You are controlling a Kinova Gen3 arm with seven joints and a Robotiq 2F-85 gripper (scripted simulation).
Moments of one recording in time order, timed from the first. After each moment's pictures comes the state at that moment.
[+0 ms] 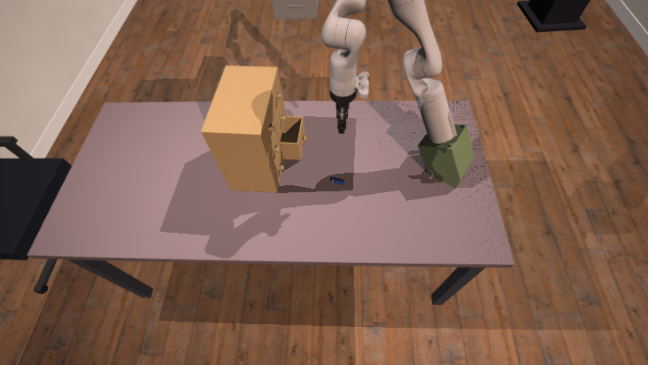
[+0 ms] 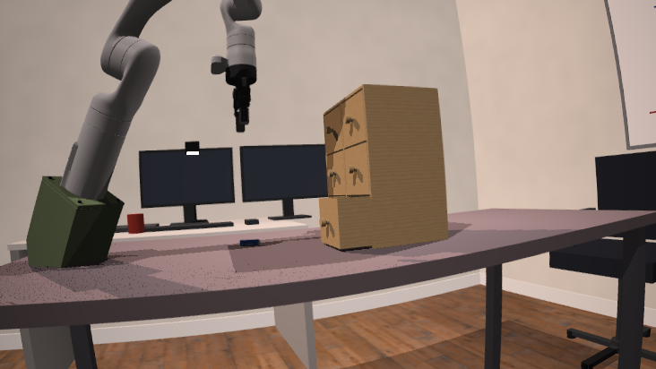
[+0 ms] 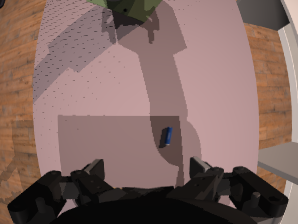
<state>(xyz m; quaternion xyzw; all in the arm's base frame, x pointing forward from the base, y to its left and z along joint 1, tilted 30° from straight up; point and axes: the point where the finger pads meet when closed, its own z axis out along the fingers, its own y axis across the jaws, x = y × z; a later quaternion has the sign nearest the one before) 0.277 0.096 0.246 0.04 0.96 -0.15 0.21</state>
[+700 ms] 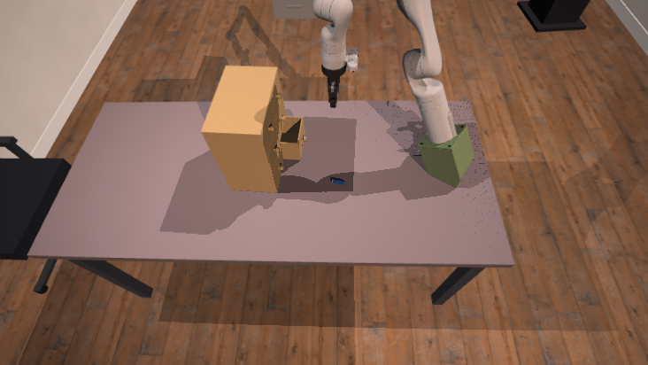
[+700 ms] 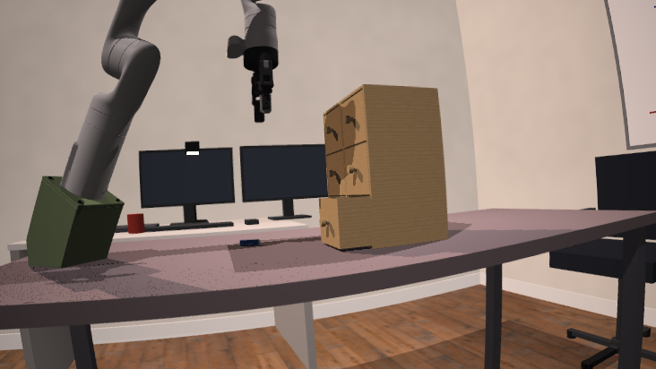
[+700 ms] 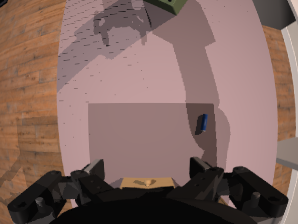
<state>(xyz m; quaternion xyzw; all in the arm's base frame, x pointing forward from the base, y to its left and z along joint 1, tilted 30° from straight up) 0.291 -0.005 0.290 0.04 0.97 -0.15 0.21</state>
